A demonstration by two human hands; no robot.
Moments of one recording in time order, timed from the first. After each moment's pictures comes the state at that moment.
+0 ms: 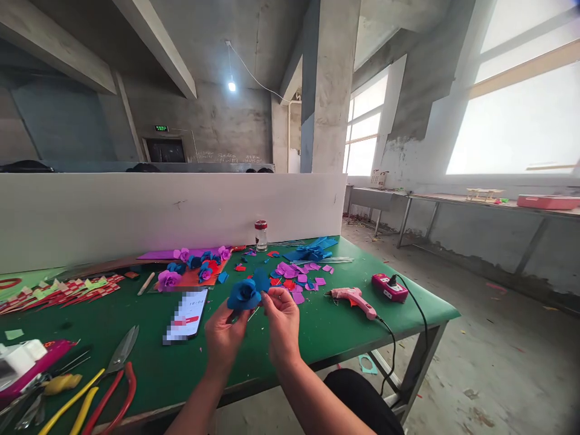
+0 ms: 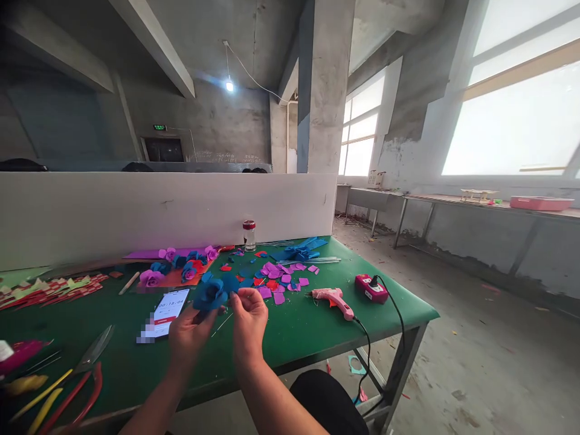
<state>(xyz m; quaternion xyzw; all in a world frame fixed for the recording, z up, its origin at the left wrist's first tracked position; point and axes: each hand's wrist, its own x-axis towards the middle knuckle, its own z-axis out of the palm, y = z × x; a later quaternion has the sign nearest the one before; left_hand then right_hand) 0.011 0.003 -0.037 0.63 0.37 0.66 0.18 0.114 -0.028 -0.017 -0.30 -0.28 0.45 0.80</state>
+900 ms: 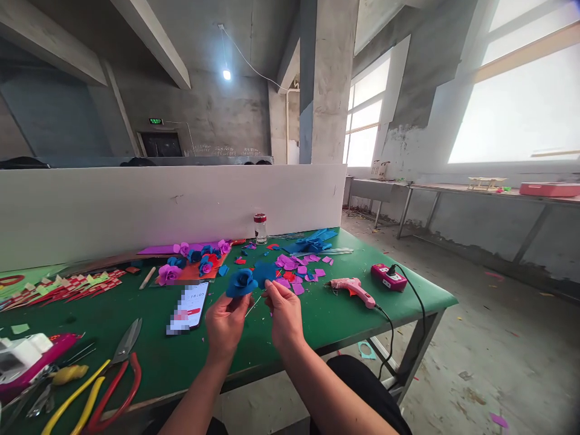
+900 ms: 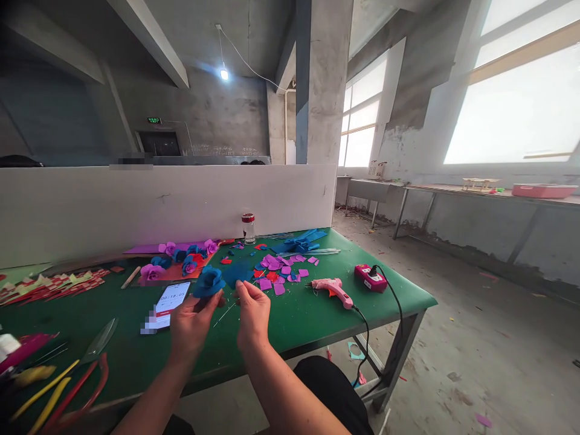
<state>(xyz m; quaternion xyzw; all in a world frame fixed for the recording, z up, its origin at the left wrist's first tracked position) 0.017 -0.002 -0.028 0.61 0.41 0.64 0.21 0.125 -0.026 -0.020 -0.34 -0.23 0.47 0.78</state>
